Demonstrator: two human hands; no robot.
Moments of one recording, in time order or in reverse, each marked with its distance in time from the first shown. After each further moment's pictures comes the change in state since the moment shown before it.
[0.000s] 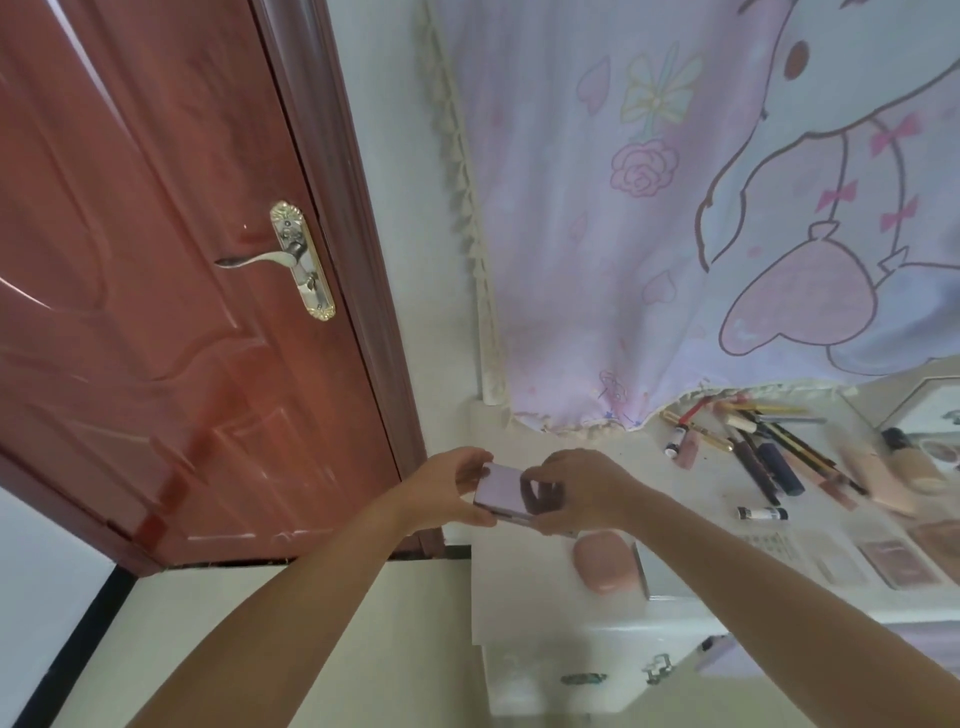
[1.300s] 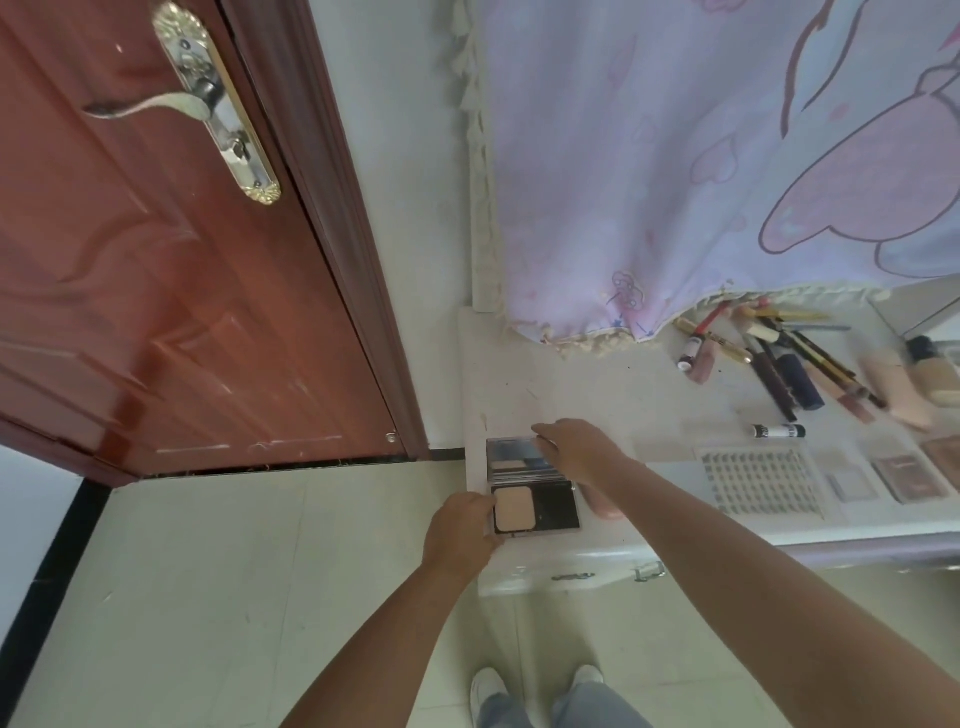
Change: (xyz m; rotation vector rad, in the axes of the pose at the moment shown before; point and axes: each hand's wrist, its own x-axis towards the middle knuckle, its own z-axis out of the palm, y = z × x) left_hand 0.015 -0.117 0.096 0.576 0.133 -0.118; right_hand 0.059 0.047 0.105 0.064 -0.155 0.323
